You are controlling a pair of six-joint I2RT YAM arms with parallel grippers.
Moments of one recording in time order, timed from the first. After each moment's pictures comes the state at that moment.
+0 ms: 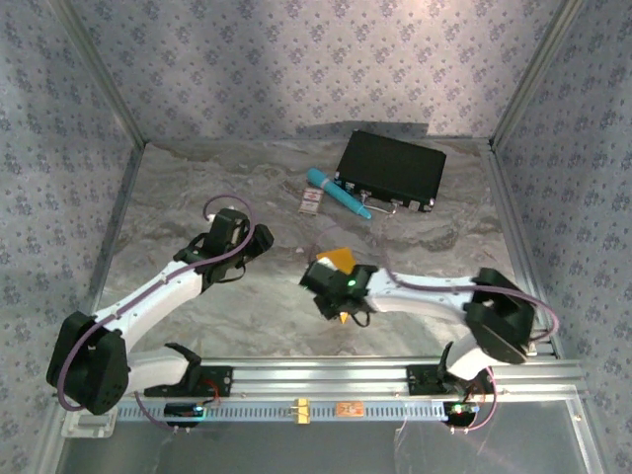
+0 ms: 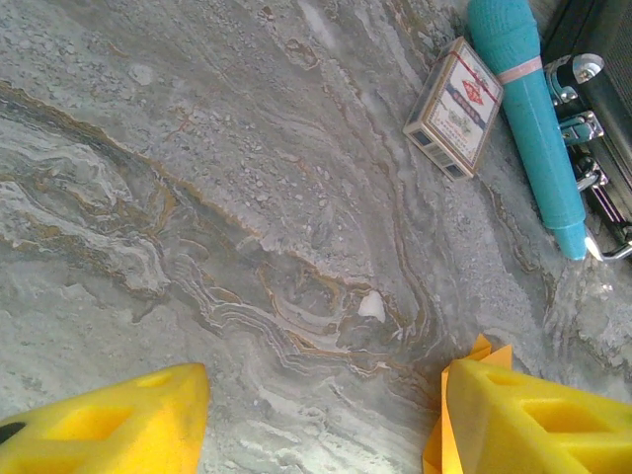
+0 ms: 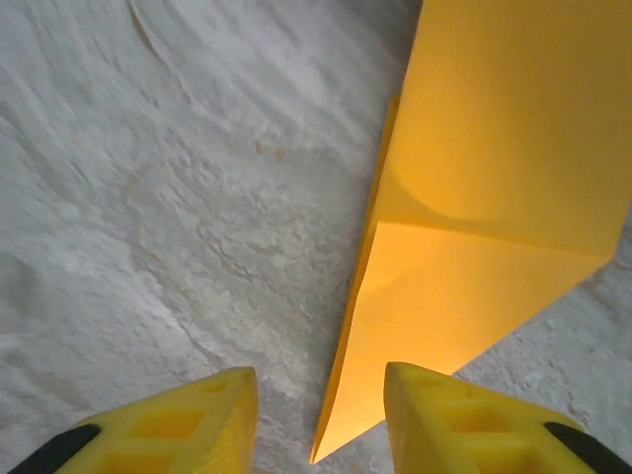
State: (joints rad) left arm -0.52 1.20 0.74 -0.30 -0.06 -0.94; right arm 1.06 1.49 0.93 -0.62 0.19 0.47
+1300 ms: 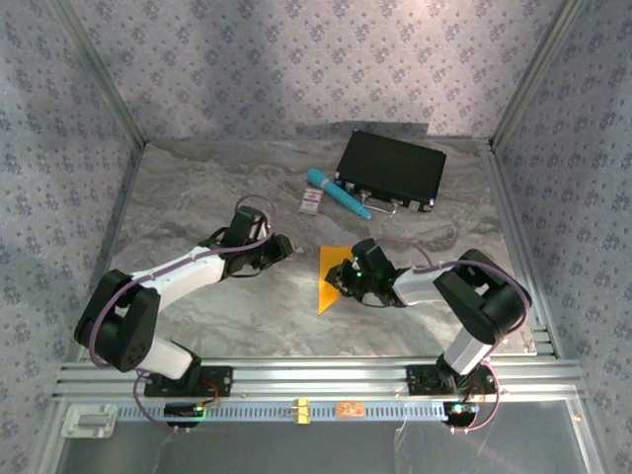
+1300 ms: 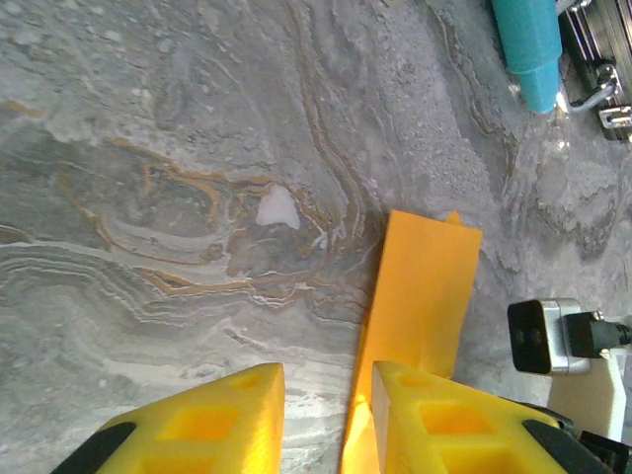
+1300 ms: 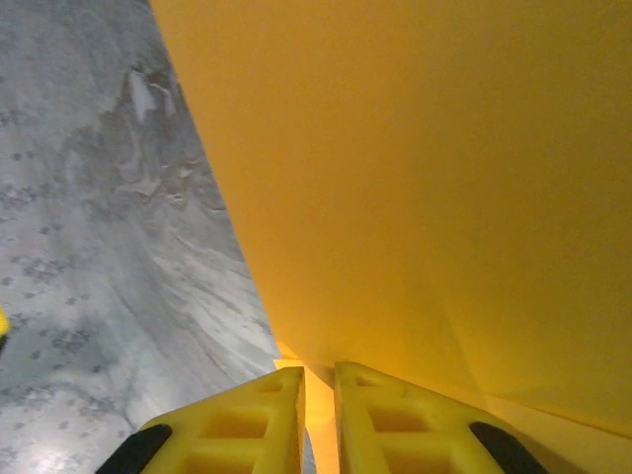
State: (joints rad) left arm -0.55 1.46 0.77 -0.15 0.26 -0.91; right arm 0.70 1.66 0.54 0.38 -0.32 1.27
